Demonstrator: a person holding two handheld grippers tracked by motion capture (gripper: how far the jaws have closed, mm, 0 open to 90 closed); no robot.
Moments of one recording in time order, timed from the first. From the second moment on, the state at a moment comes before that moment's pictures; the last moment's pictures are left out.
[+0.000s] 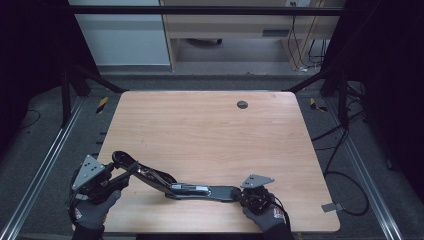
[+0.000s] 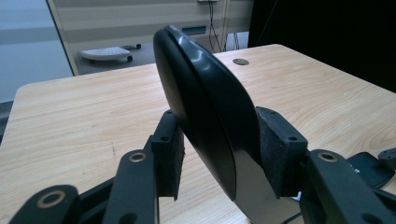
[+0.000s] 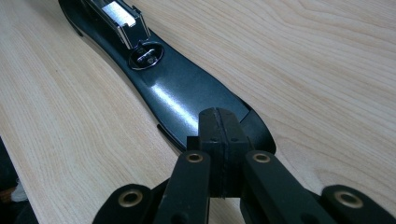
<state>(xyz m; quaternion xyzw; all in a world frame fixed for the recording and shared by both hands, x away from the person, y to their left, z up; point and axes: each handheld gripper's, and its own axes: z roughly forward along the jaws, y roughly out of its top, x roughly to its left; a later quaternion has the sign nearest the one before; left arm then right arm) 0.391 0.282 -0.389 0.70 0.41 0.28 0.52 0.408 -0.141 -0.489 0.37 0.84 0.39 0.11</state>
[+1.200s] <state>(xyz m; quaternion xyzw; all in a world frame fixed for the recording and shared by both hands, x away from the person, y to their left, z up) 0.390 0.258 -0.379 0.70 0.39 0.28 0.53 0.408 -0.141 -0.490 0.37 0.84 0.39 0.11</state>
